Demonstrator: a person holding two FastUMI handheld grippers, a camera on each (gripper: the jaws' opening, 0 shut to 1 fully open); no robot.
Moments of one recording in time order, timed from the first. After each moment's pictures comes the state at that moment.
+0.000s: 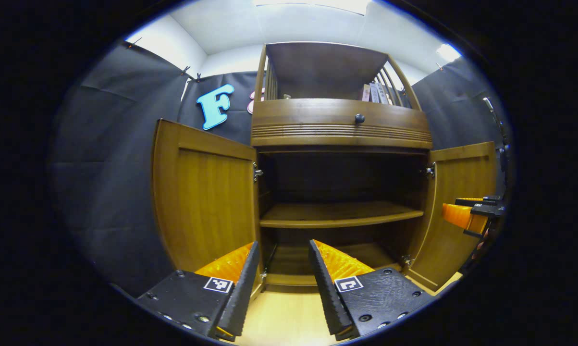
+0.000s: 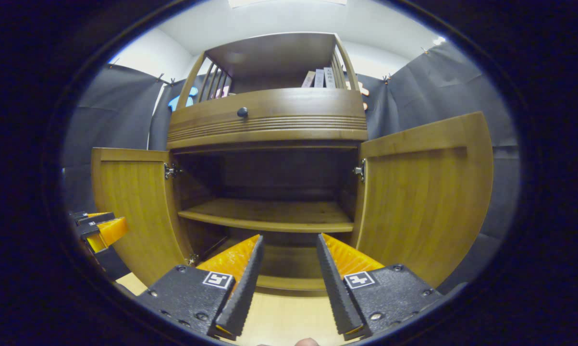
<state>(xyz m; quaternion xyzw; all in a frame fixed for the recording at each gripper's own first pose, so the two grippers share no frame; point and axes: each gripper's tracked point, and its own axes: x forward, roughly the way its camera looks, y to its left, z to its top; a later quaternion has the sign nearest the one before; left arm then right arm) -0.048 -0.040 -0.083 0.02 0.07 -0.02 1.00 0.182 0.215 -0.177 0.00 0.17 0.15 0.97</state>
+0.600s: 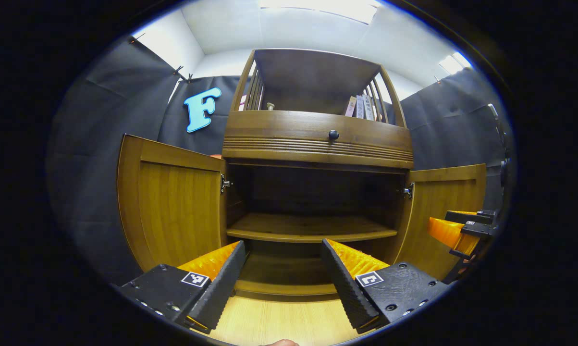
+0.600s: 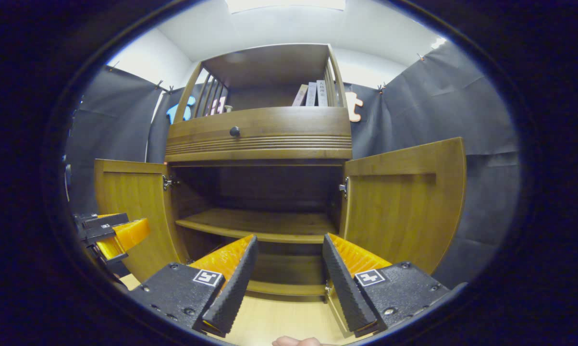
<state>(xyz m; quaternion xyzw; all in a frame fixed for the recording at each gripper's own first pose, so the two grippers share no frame) -0.046 -0.095 -0.065 -0.01 0.05 -0.05 1.00 0.177 0.187 -0.151 -0.01 0.15 0.13 0.98</state>
